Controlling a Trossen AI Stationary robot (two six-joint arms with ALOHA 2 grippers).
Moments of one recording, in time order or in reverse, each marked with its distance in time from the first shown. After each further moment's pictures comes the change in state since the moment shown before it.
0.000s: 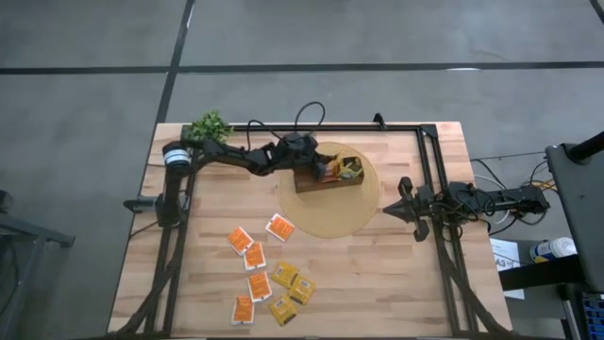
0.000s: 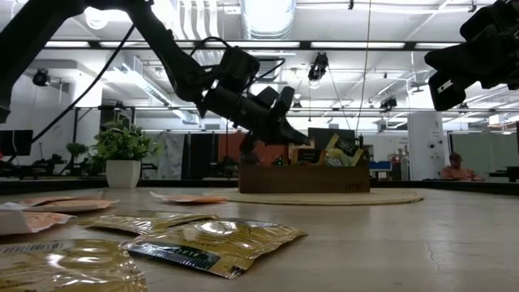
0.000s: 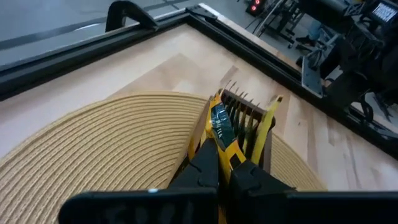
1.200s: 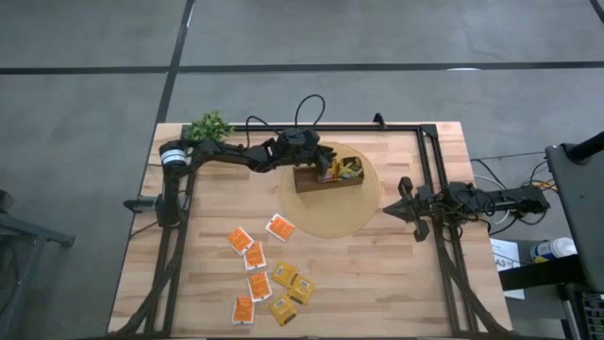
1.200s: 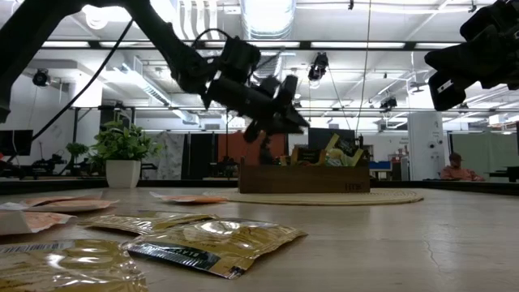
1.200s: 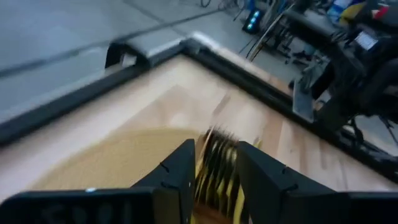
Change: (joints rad) left arm 0.000 -0.028 0.053 -0.014 -0.025 0.023; right arm 0.000 0.000 0.000 0.000 0.000 0.000
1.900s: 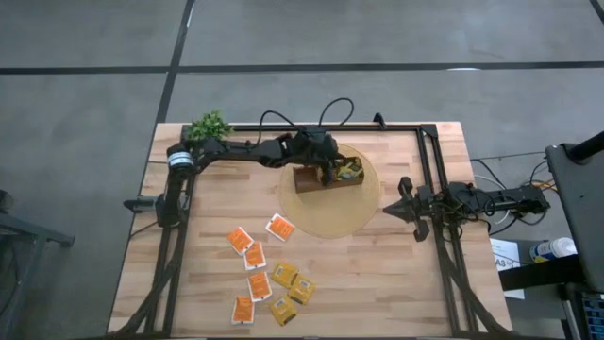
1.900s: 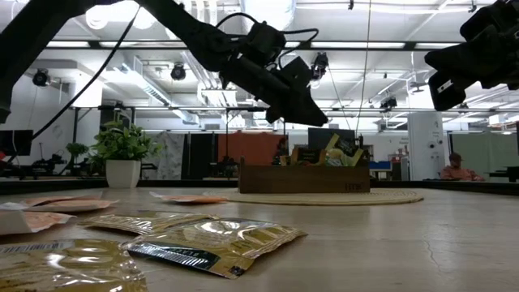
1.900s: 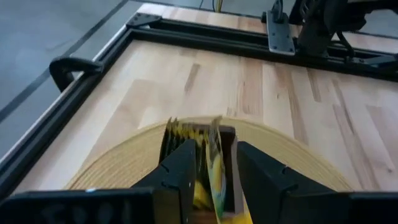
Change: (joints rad) left arm -0.048 0.056 0.270 -0.387 0.079 0.384; right arm 0.000 0.000 0.000 0.000 0.000 0.000
